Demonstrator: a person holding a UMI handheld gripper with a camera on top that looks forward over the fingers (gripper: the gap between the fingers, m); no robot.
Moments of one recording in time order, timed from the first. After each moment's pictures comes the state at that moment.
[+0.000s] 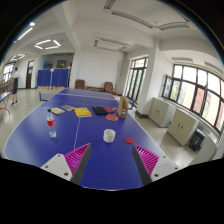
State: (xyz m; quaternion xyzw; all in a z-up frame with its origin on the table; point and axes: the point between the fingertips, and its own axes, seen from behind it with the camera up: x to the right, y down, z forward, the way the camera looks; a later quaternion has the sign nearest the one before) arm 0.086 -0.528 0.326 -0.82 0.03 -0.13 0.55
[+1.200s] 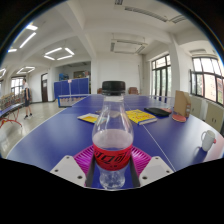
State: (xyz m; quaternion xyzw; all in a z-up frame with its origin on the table) arm -0.291 -0.073 0.094 -0.80 0.00 0.00 0.60
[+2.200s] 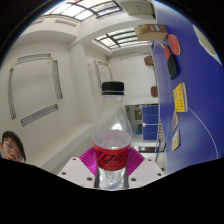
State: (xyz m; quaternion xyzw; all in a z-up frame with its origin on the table) arm -0.058 -0.097 0.357 -0.44 0.31 0.71 0.46
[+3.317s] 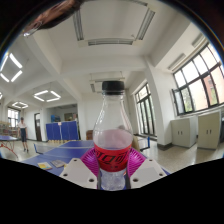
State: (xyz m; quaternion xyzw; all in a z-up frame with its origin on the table) arm 0.315 -0.077 0.341 -0.65 0.06 0.03 0.75
